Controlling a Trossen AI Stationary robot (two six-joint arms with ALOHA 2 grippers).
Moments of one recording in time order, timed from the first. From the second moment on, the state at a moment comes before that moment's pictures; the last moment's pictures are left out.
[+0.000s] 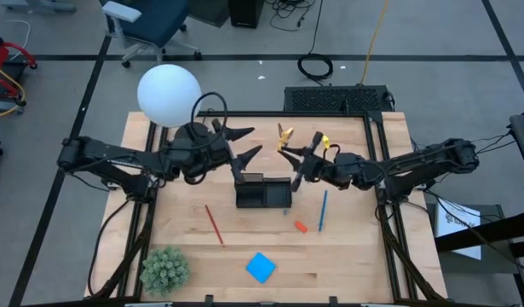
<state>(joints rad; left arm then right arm) -0.06 1.29 0.96 0.55 -0.44 0.12 0.10 1.30 0.76 0.62 0.55 -0.57</state>
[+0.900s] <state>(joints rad) -0.04 1.32 0.96 0.67 -0.34 0.06 0.07 1.48 0.91 0.70 0.49 -0.58</state>
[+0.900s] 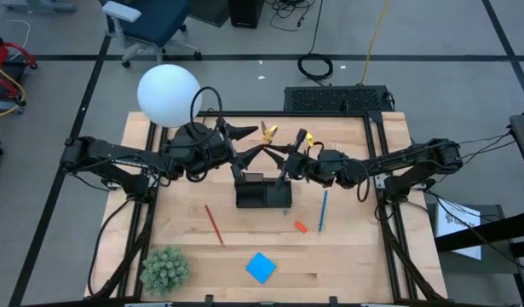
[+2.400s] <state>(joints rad) 0.04 1.41 0.96 0.82 -0.31 0.10 0.07 1.54 0.96 0.65 0.44 -0.54</state>
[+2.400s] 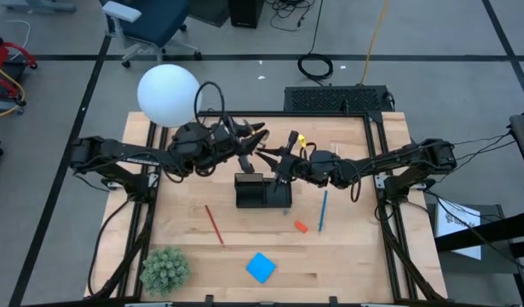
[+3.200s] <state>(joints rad) 0.03 1.39 0.96 0.80 -0.30 0.10 0.09 1.54 0.96 0.64 0.44 -0.54</state>
